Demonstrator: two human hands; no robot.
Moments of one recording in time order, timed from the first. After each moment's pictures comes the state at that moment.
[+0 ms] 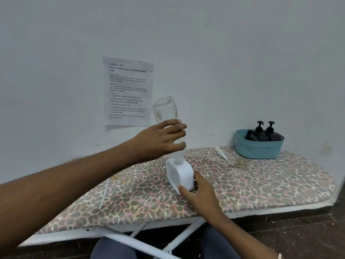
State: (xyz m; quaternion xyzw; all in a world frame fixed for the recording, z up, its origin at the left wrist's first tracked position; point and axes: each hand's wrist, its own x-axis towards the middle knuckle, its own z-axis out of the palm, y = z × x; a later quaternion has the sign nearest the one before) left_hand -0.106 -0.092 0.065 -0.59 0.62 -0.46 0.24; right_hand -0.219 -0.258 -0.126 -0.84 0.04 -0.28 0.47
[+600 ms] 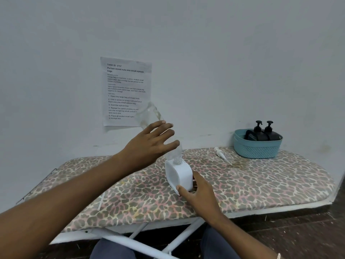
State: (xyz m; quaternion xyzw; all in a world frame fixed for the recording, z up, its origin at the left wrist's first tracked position) left_hand -0.105 -0.074 0.042 -0.66 0.56 -0.48 0.17; right_hand -0.219 -0.258 -0.123 -0.83 0.05 -0.28 0.48
